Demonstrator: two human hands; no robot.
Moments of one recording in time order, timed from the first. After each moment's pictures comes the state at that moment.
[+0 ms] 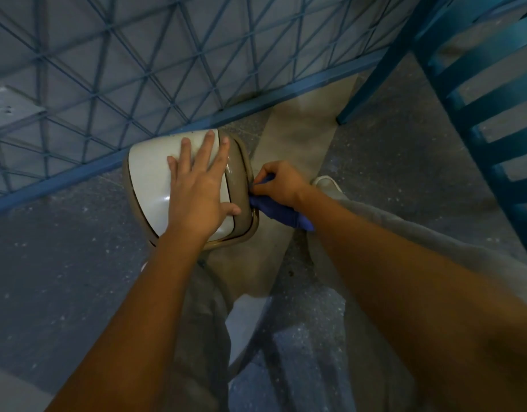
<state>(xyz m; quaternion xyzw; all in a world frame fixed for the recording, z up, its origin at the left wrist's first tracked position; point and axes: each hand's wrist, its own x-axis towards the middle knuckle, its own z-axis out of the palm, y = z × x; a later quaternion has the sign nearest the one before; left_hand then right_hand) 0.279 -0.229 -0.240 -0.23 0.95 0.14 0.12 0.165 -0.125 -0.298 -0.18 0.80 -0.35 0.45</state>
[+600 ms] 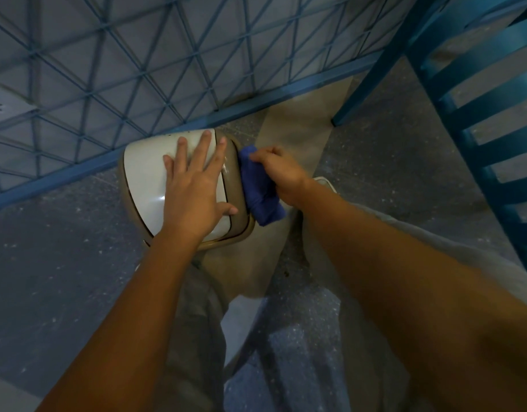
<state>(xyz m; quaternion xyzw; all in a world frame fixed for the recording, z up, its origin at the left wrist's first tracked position) 0.280 -0.231 -0.239 -0.22 0.96 0.14 0.12 0.159 -0.139 -0.292 0.05 0.73 -0.51 0.45</state>
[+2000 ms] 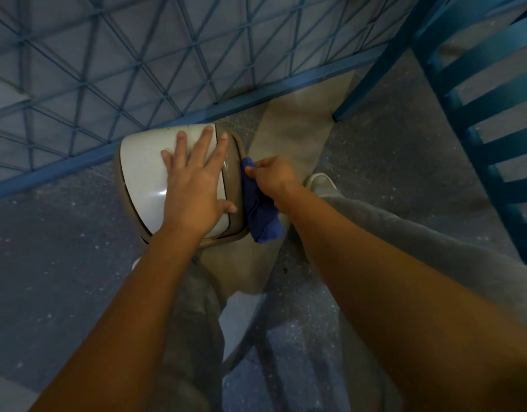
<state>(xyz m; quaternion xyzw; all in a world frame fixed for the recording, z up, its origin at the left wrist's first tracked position) 0.279 -0.230 -0.243 -0.23 0.96 0.16 0.11 0.177 -0.144 -0.282 0.01 0.82 -0.35 0.45</state>
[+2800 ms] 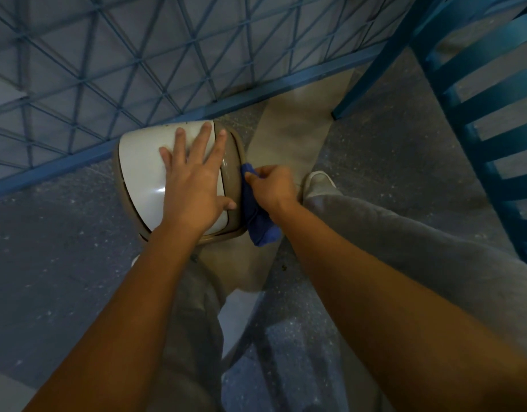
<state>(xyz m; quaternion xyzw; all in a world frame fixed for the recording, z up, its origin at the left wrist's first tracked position) 0.279 -0.228 -0.242 -0.23 0.95 0.15 0.11 0.202 -0.136 -0.294 0.02 0.84 -0.40 0.38</state>
